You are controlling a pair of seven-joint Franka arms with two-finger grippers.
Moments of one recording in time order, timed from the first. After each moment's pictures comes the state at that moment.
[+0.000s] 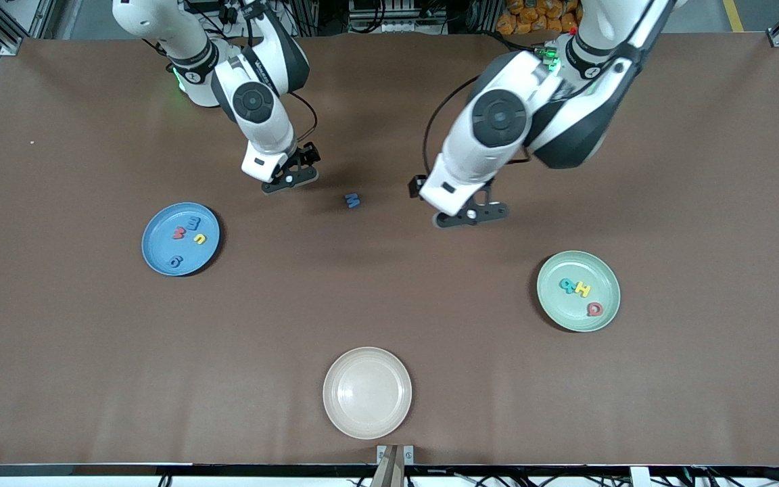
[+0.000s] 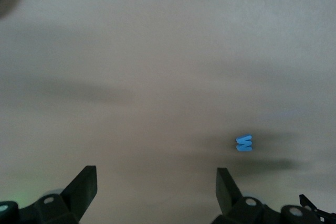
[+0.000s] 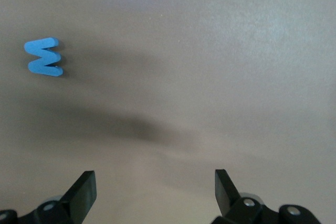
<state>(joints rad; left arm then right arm) -0.36 0.39 -0.39 -1.62 -0.06 1.90 -0.89 1.49 0.11 -0.81 -2.46 0.16 2.38 0.12</state>
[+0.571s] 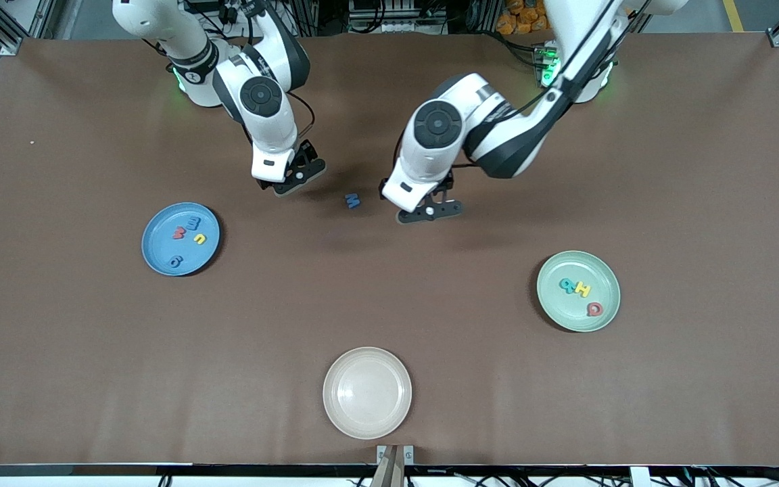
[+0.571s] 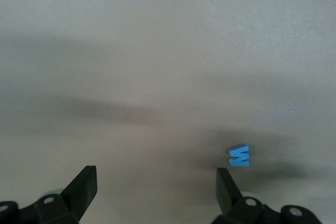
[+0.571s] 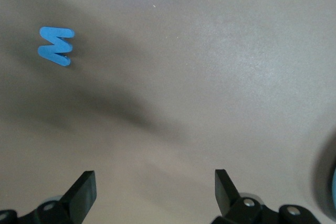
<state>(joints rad) -0.45 0.50 -0.42 -1.69 0.03 2.11 -1.03 1.49 0.11 -0.81 -2.43 0.09 2.38 -0.01</state>
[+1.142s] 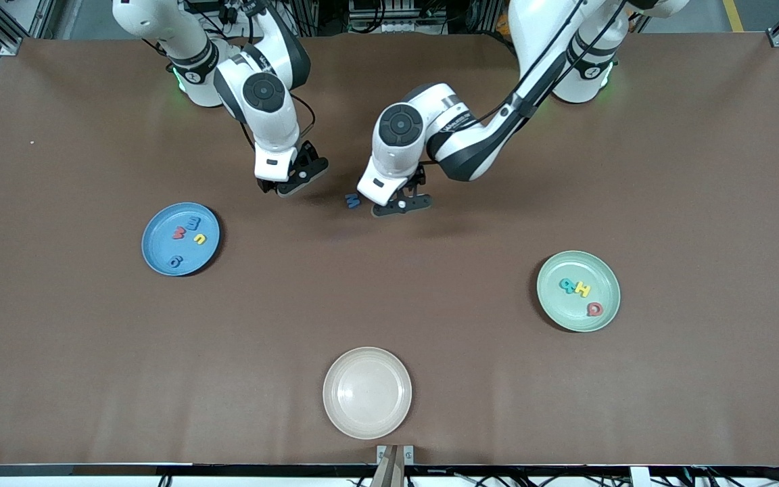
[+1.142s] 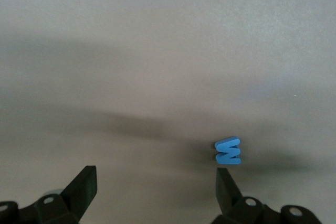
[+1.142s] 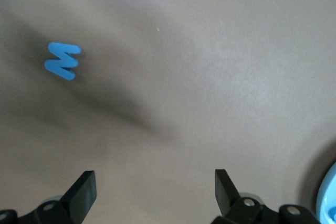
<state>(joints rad) -0.54 0.60 -0.42 -1.69 0.09 2.22 -1.15 1.50 0.11 -0.81 -2.43 0.03 2.44 -0.02</state>
